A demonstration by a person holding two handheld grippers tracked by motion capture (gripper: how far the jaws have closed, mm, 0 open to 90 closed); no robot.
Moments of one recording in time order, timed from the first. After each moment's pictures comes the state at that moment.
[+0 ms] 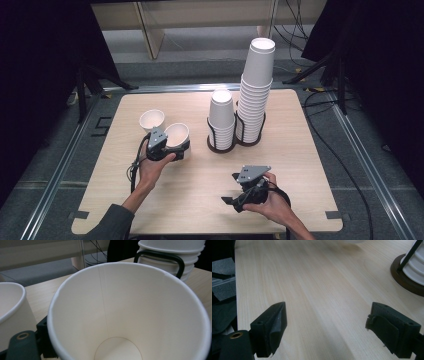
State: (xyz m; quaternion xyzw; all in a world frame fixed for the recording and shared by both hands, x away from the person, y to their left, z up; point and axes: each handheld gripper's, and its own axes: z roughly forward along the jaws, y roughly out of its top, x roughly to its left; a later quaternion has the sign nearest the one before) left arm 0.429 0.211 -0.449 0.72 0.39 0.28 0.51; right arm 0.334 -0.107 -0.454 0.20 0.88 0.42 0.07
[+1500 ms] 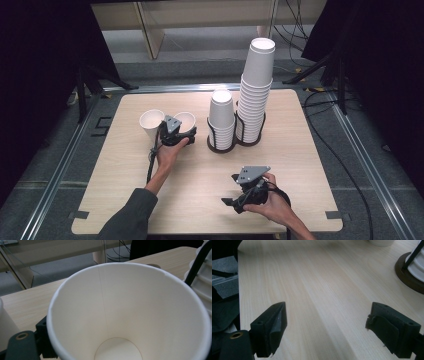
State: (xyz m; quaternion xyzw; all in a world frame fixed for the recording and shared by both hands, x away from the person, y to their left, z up) left arm 0.489 0.179 -0.470 0.69 0.45 0.32 0.46; right arm 0.333 -0.107 -0.456 0.20 0.88 0.42 0.07
